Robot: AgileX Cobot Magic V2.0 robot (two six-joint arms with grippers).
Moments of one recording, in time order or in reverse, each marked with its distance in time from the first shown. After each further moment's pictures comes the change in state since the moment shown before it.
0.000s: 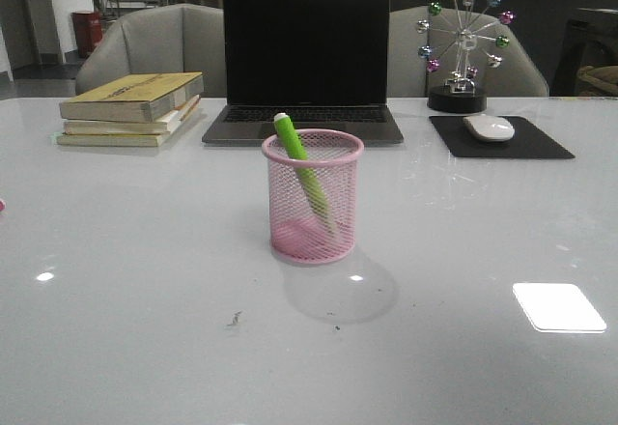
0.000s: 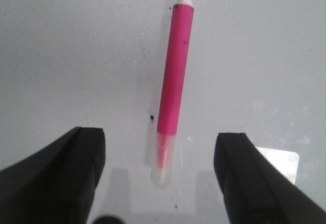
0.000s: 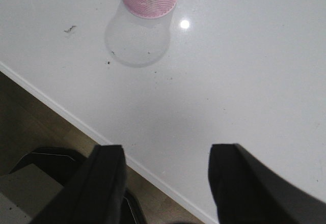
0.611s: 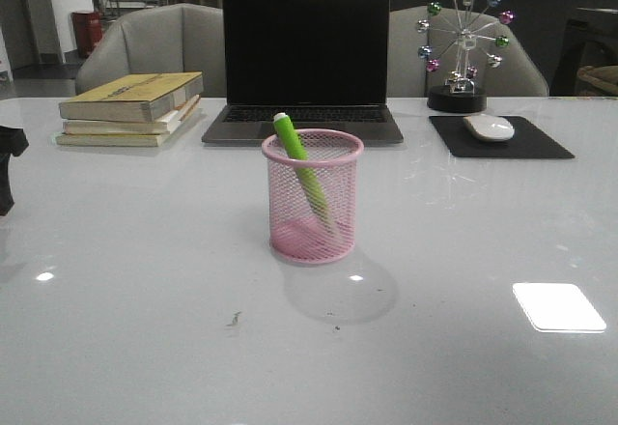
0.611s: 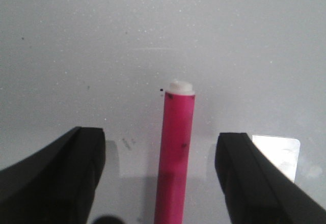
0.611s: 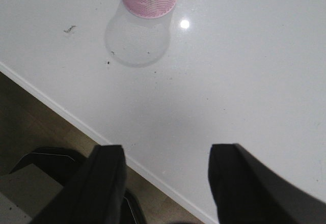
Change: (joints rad) left arm 0.000 0.272 -0.226 -0.027 0.003 0.054; right arm 0.000 0.000 0.000 0.000 0.000 0.000
